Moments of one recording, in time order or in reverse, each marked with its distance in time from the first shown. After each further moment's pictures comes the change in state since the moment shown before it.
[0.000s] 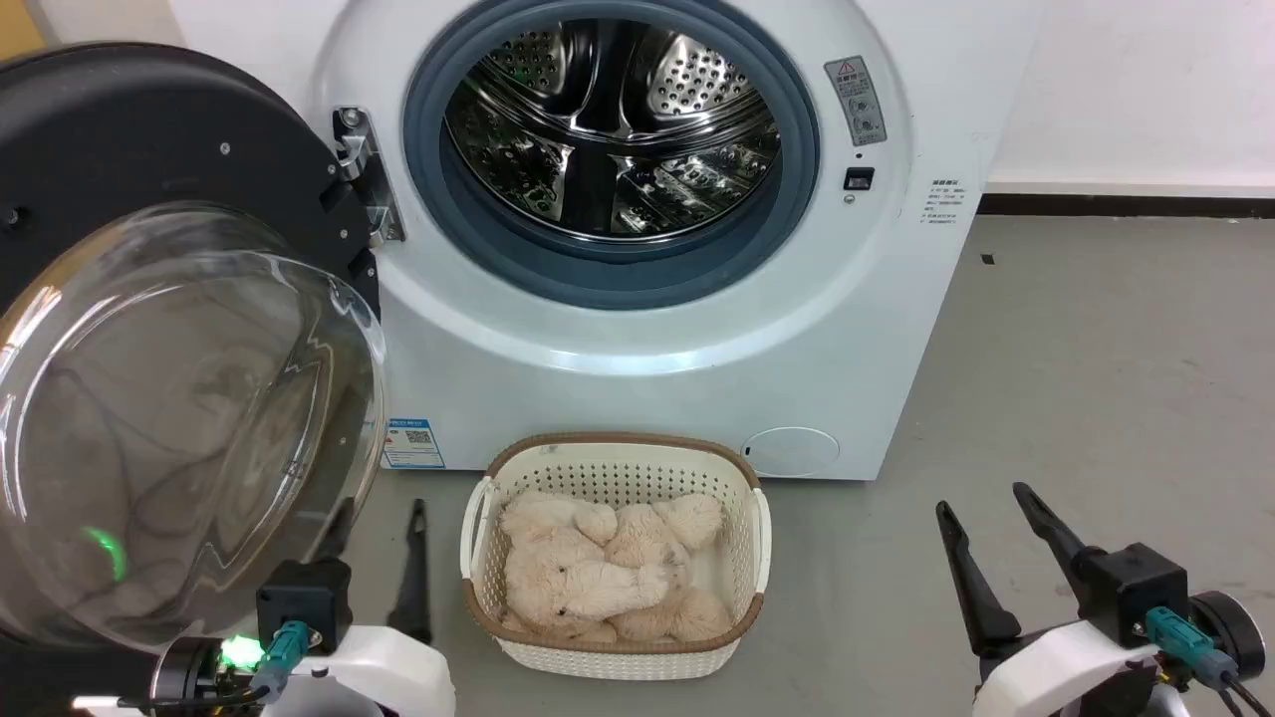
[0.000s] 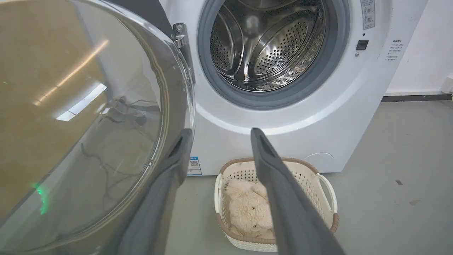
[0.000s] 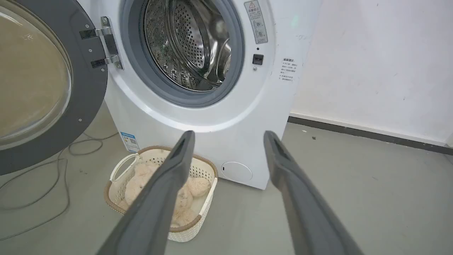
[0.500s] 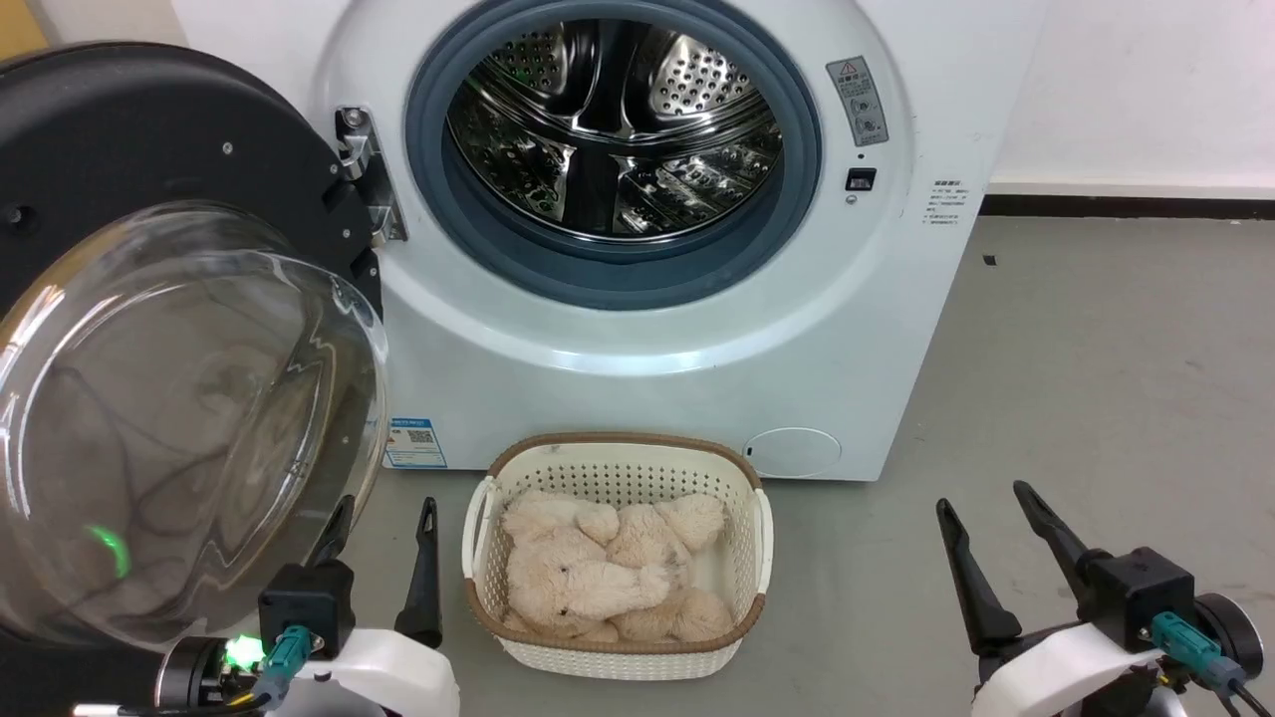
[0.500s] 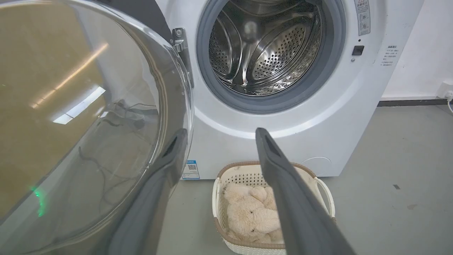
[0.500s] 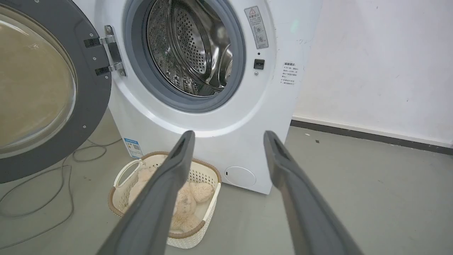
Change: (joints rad) left arm 0.000 0.000 -0.009 0.004 -0.008 0.000 -0.028; right arm 0.001 0.000 0.003 0.006 0.020 0.000 -0.028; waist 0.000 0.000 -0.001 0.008
